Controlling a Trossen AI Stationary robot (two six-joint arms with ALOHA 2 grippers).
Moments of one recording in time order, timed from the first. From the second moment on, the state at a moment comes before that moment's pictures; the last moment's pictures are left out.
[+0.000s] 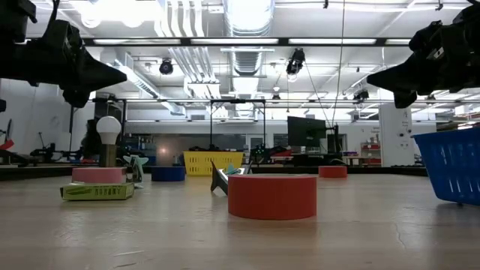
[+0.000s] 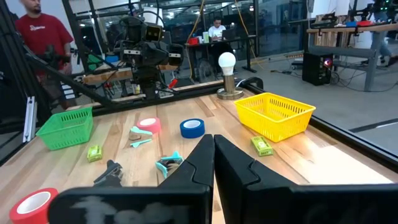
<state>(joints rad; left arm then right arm) 0.04 0.04 0.04 -0.06 -0.36 -0.24 -0.32 0.05 0.01 0.03 -0.13 0.16</state>
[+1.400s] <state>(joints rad) 0.04 0.04 0.04 -0.06 -0.36 -0.24 -0.32 0.05 0.01 0.20 -0.03 0.97</state>
